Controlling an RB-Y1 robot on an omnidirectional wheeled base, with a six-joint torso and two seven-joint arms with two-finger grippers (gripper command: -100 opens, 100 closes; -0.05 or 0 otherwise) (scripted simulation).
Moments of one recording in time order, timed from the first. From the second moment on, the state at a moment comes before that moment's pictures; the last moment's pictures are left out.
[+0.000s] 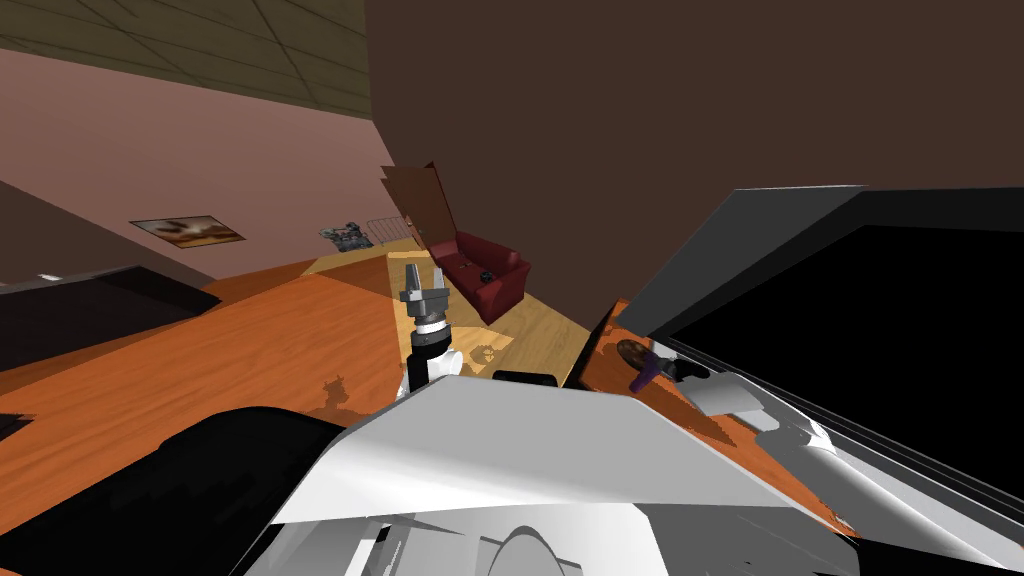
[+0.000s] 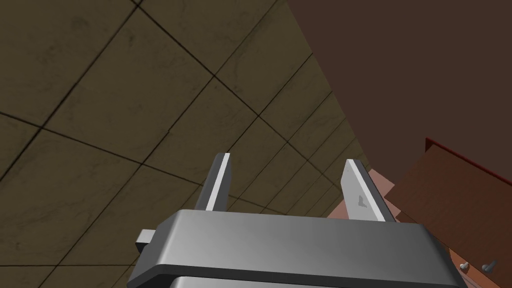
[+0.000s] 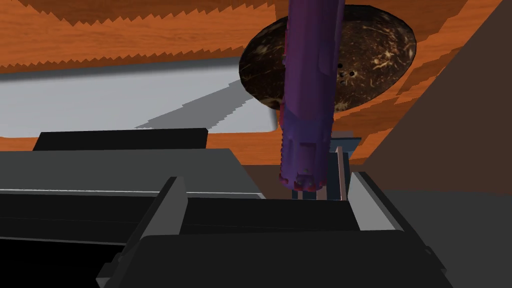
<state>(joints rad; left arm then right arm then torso) 0.51 0.01 -0.04 -2.32 0.04 -0.60 0.12 0.33 -0.94 0.11 -1.50 -0.21 0.77 0.42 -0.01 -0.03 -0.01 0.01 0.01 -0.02</state>
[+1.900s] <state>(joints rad) 0.51 0.01 -0.04 -2.32 0.04 -0.60 0.12 0.35 -0.90 -0.09 -1.48 -0.52 0.71 0.95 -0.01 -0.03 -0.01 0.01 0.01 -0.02</state>
